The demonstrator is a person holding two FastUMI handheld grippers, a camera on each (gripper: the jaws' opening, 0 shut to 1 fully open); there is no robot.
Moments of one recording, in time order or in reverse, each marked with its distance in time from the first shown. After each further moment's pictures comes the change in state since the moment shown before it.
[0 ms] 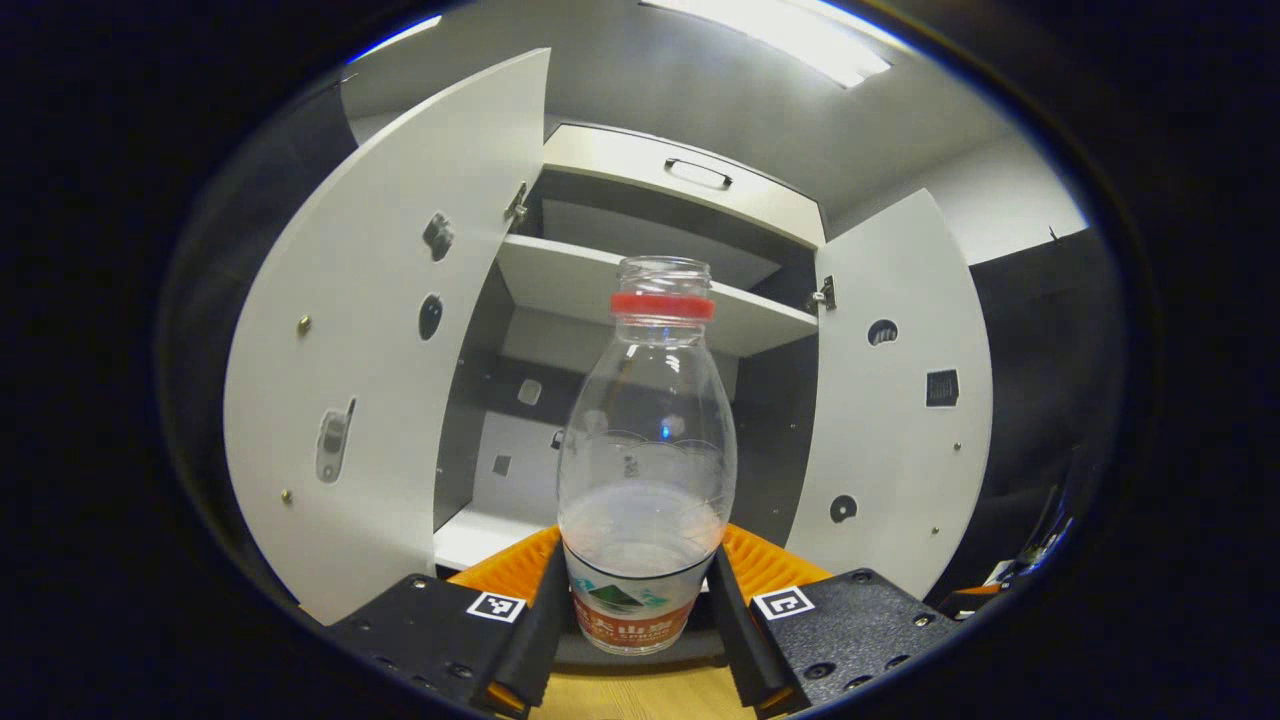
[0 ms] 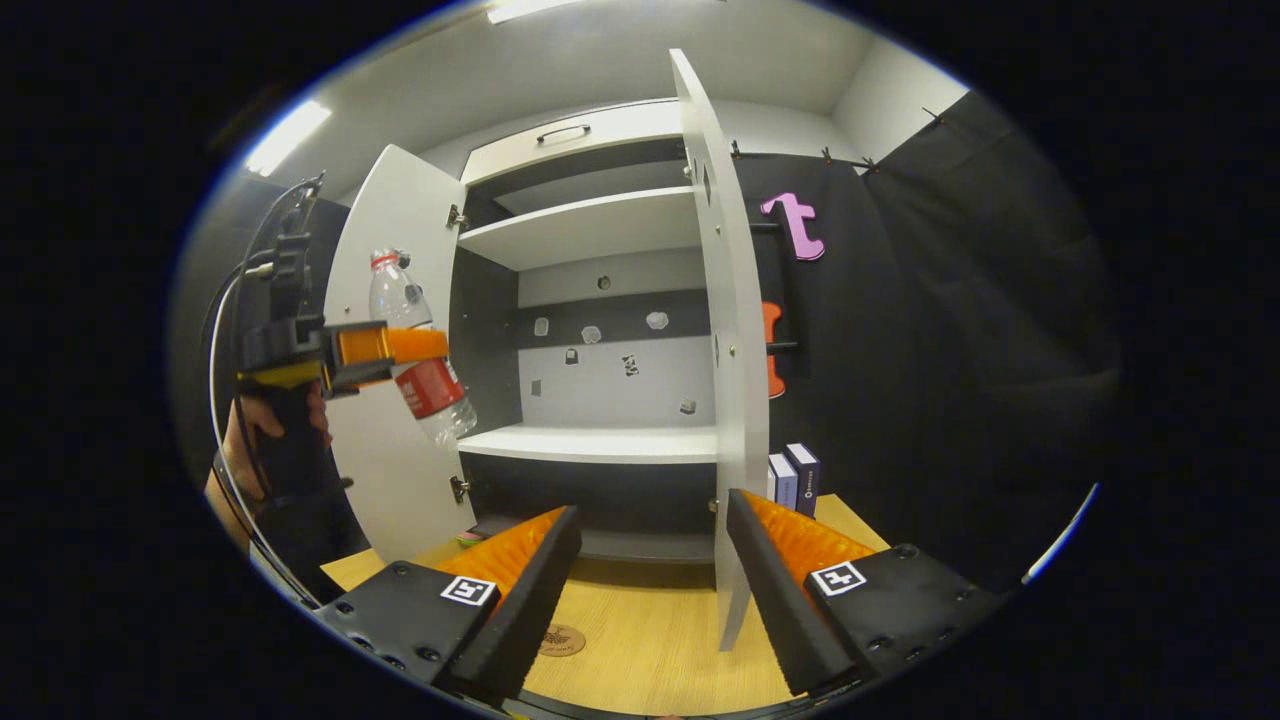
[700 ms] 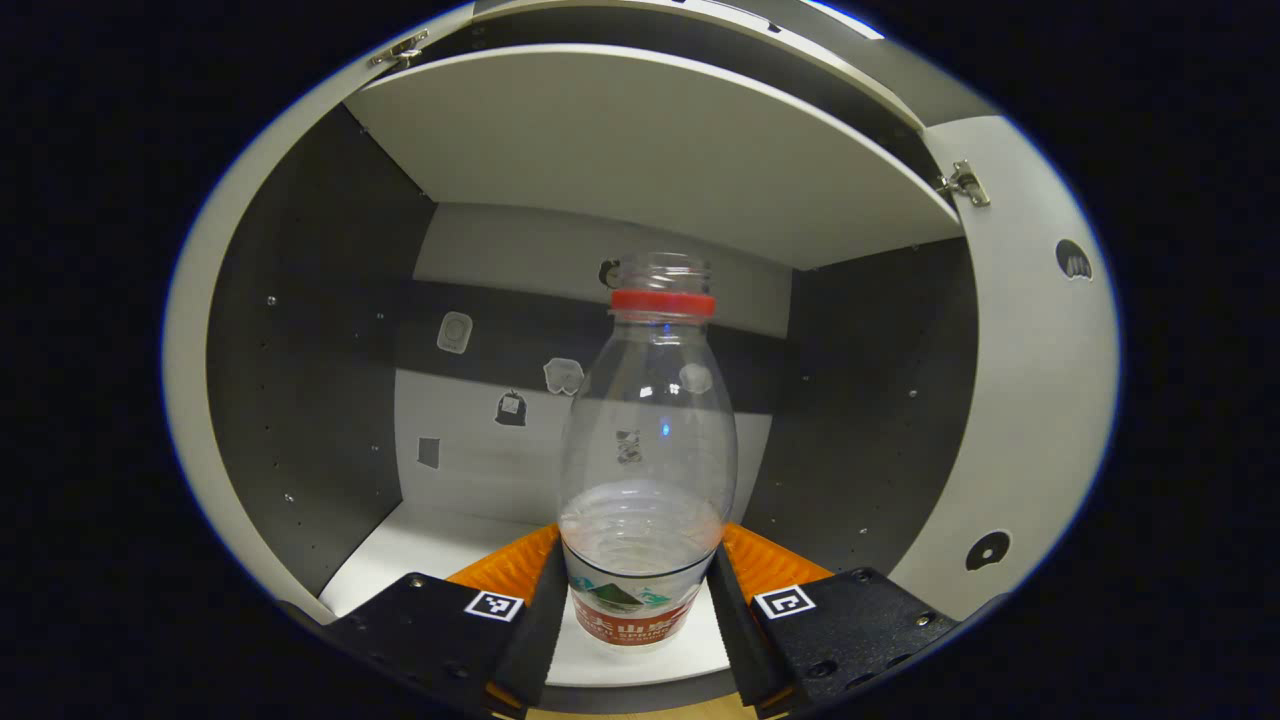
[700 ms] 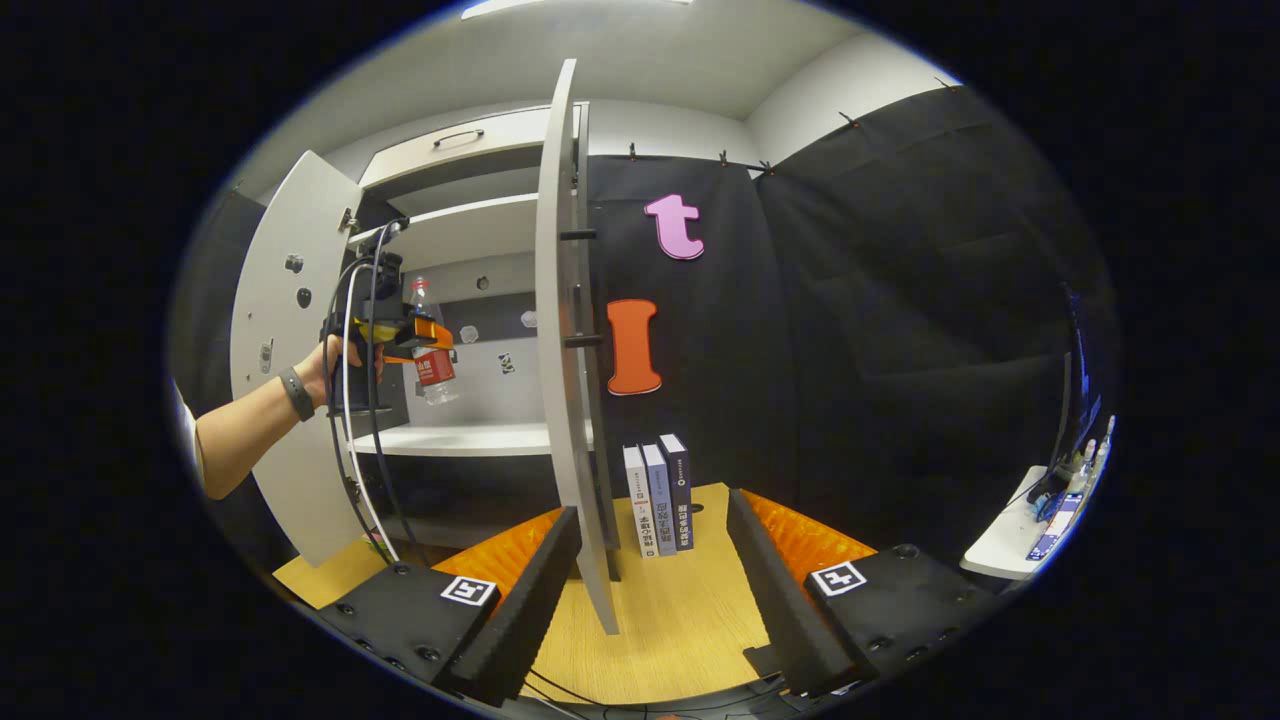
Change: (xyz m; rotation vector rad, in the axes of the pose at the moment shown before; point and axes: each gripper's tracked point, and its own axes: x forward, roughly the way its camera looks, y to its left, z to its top) left arm 0.233 0.016 -0.091 0.036 0.269 0.039; right arm -0.038 -0.114 -0.001 0.031 0.003 -0.327
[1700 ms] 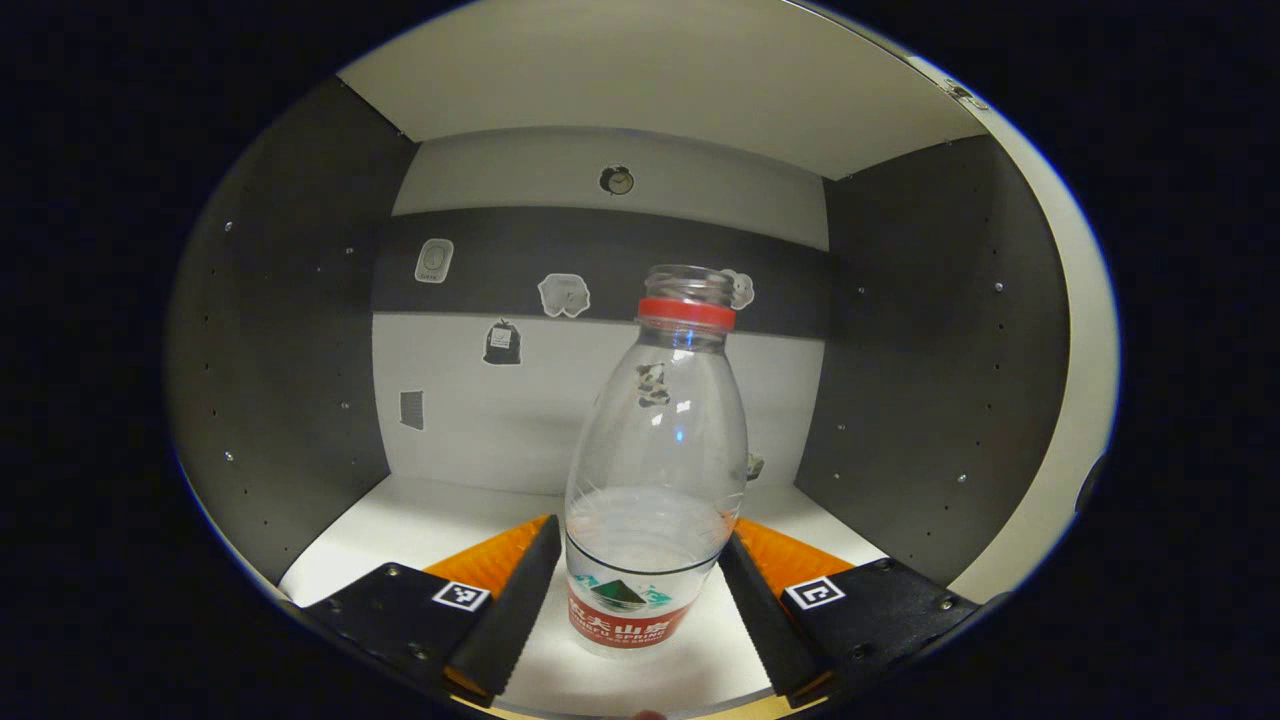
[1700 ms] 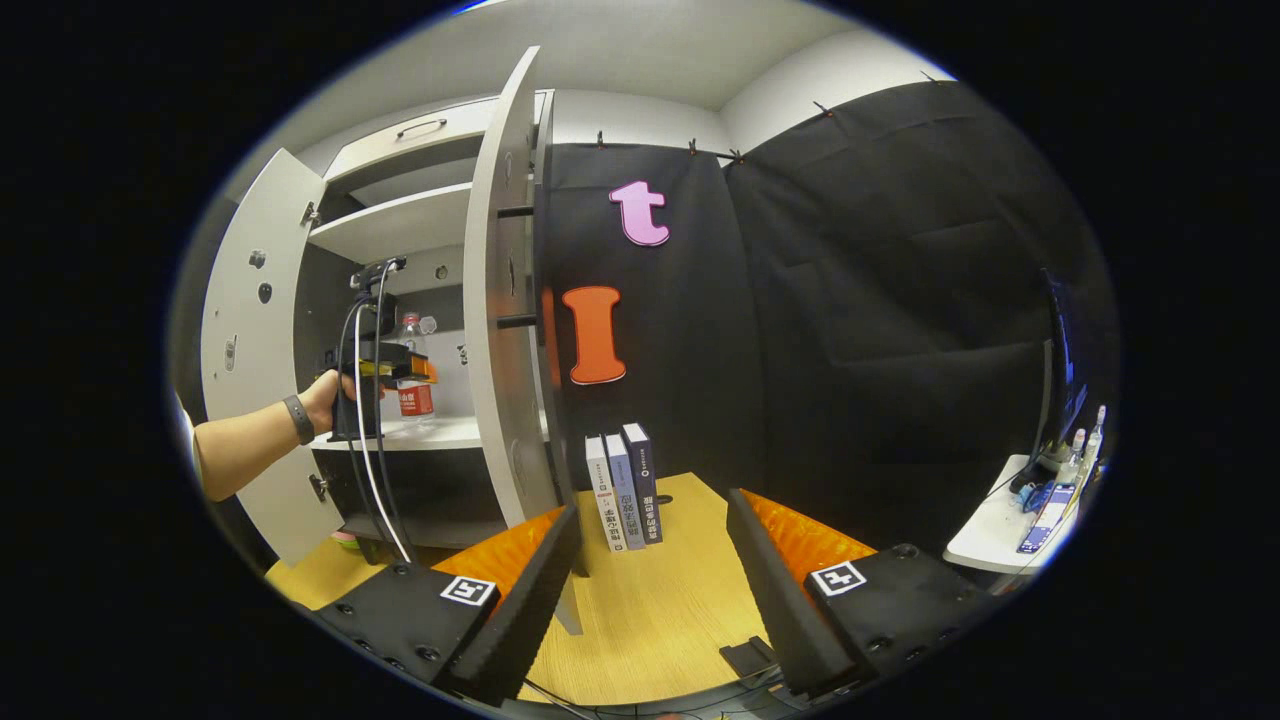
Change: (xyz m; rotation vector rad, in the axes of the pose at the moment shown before) left arm 0.055 0.005 -0.063 0.049 0.059 0.050; right arm 0.018 -0.023 -0.015 0.008 0.039 -0.066
